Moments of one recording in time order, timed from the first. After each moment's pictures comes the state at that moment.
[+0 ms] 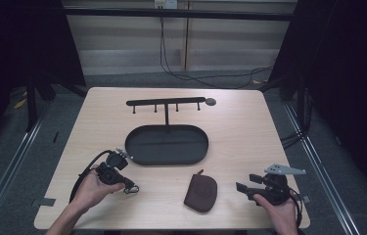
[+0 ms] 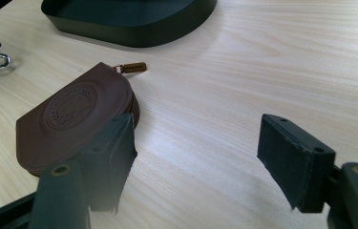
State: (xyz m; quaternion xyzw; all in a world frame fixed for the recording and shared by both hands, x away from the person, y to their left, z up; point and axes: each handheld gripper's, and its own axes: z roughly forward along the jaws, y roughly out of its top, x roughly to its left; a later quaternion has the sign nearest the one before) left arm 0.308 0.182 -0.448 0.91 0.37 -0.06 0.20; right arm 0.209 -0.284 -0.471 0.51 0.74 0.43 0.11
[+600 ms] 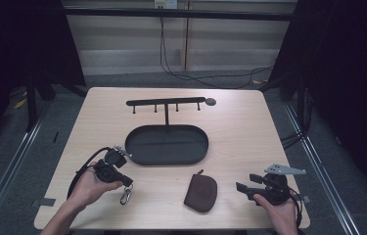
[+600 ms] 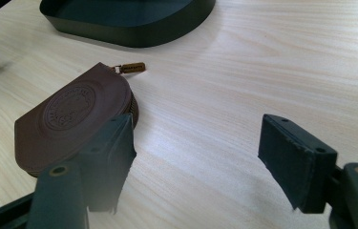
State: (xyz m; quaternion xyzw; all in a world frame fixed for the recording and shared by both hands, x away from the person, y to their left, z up) left arm 0.307 0.182 -0.432 0.91 0.35 -0.05 0.20; right arm 0.210 -0.284 -0.471 0.51 0.74 0.42 0.11
